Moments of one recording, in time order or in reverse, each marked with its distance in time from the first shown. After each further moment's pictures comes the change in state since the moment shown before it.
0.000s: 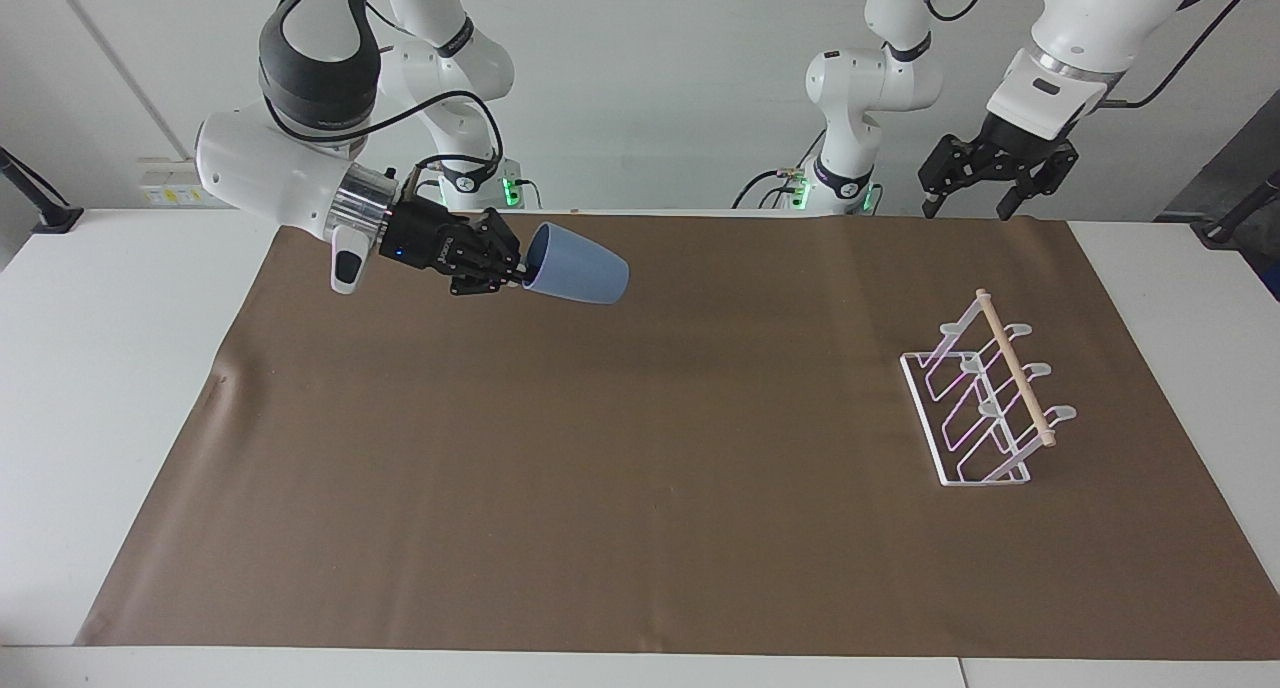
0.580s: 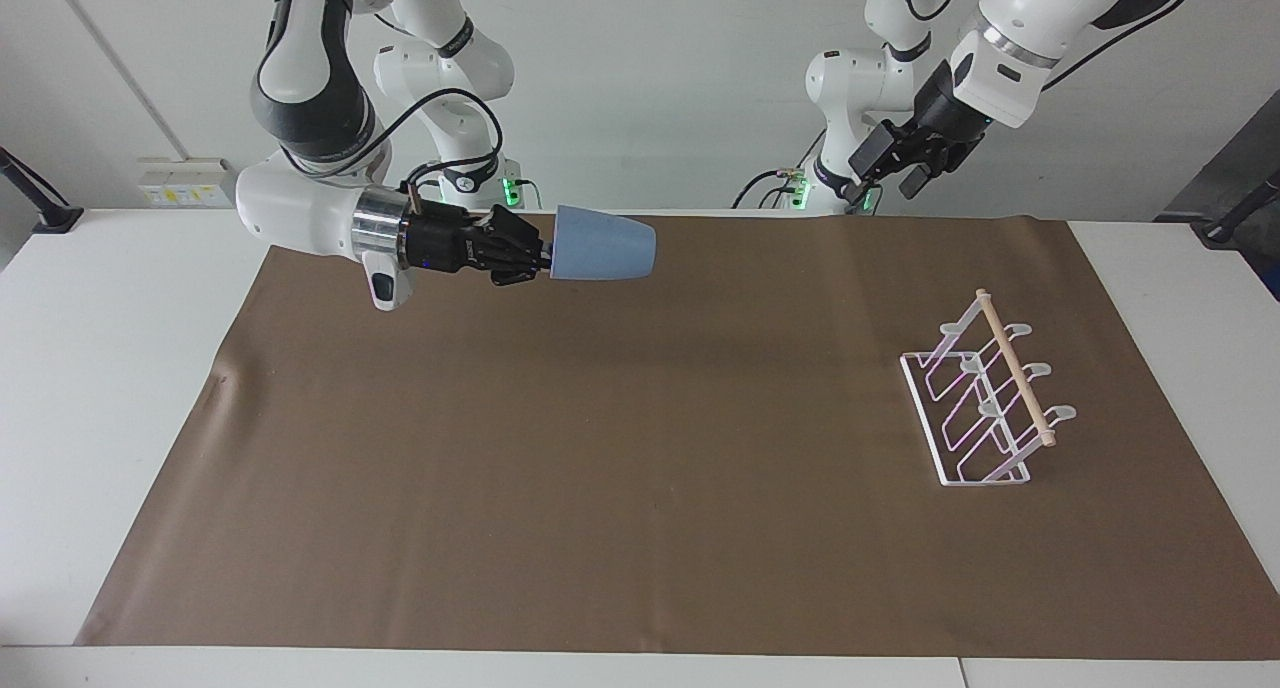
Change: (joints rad) left arm -0.003 0.001 -0.061 0.013 -0.225 0.068 -0.467; right arm 0.031 0.014 0.001 -0.084 0.281 -0.033 0.038
